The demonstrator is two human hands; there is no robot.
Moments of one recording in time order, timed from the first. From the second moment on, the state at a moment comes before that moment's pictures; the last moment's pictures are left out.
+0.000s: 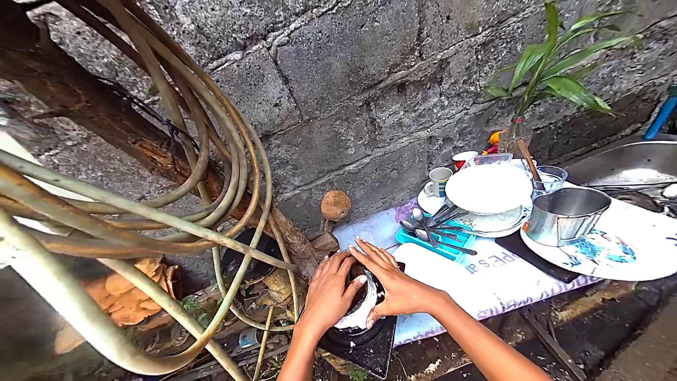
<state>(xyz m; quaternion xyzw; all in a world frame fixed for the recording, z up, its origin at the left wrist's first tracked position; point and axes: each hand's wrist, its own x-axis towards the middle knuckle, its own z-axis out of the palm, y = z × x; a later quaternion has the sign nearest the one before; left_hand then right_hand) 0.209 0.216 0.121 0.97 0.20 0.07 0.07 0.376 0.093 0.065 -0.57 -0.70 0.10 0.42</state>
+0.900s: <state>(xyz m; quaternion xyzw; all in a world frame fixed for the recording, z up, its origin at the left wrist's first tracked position) 0.209 0.212 0.127 0.97 0.21 0.04 0.10 0.331 0.090 0.060 -0.64 -0.66 -0.06 0.38</state>
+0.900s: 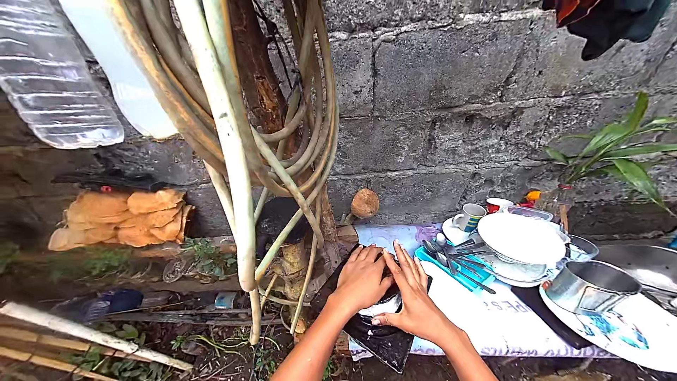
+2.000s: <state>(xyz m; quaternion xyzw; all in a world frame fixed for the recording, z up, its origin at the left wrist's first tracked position) 0.208 0.211 0.127 0.97 0.20 0.05 0.10 0.252 0.101 0.054 -0.77 -0.46 -0.25 0.37</state>
